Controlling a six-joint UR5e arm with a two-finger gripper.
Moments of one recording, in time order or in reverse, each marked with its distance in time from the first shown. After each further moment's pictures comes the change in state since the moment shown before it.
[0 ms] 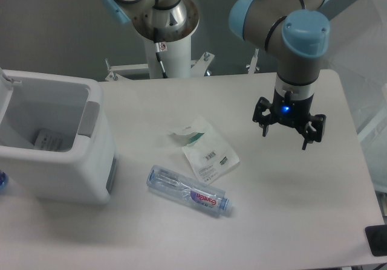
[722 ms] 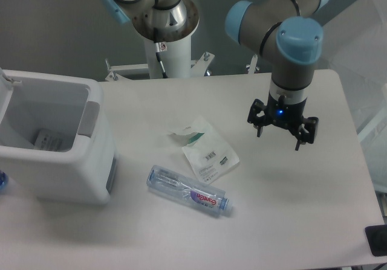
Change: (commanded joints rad) arm -0.014 0.012 -0.165 0.109 -0.002 -0.028
